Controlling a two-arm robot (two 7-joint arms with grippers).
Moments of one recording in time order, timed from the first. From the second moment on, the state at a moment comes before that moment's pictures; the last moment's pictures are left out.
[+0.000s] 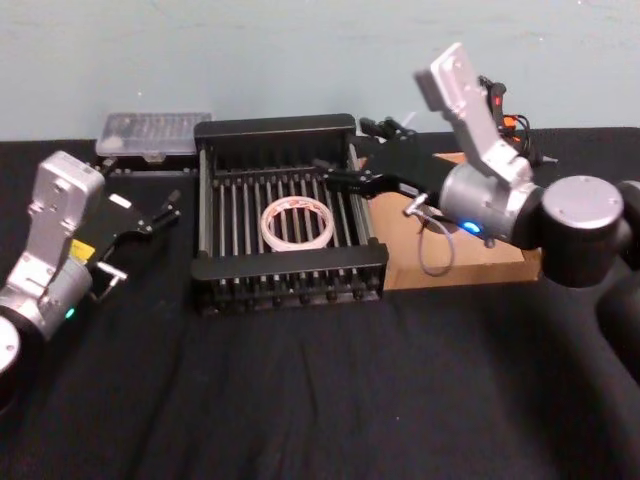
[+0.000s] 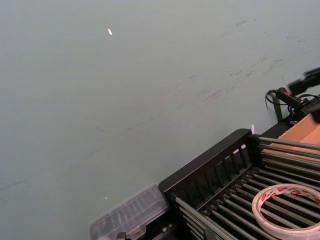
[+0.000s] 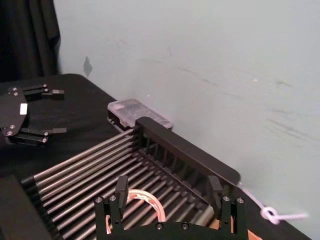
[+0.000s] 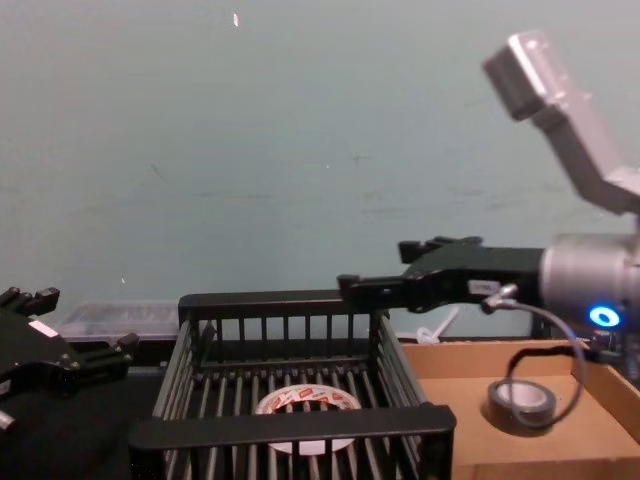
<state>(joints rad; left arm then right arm) -0.20 0.60 0.45 -1.41 -0.25 -0.12 0.03 0.51 0.27 -0.48 -1.26 0.22 0.15 0.48</state>
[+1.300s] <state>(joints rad) -0.20 0.60 0.45 -1.41 -0.25 -0.12 0.03 0.31 0.35 -0.32 -1.32 0.18 0.08 0.28</state>
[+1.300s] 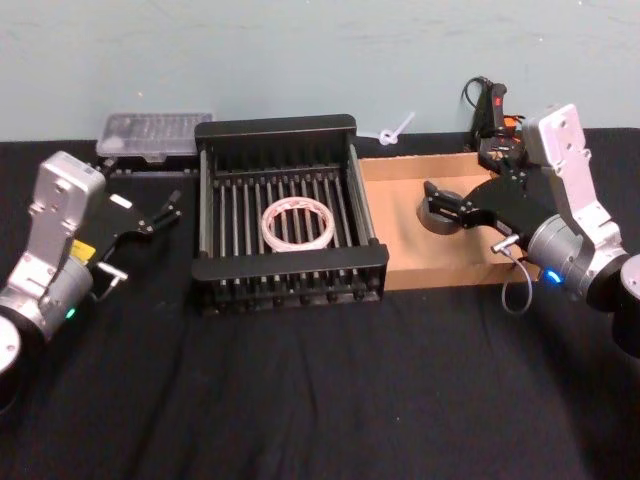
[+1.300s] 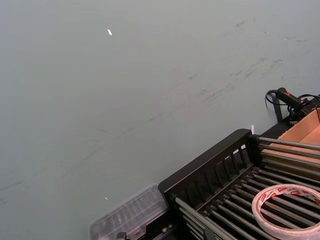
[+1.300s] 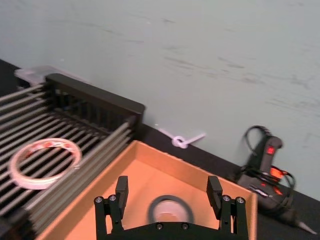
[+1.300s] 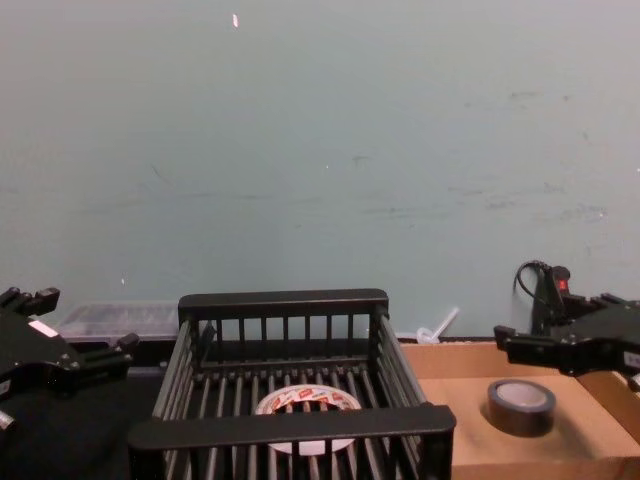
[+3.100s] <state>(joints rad) -0.20 0.60 0.45 -1.41 -0.25 -0.12 0.03 0.37 0.28 -0.31 -1.17 -0.07 0.00 0.10</state>
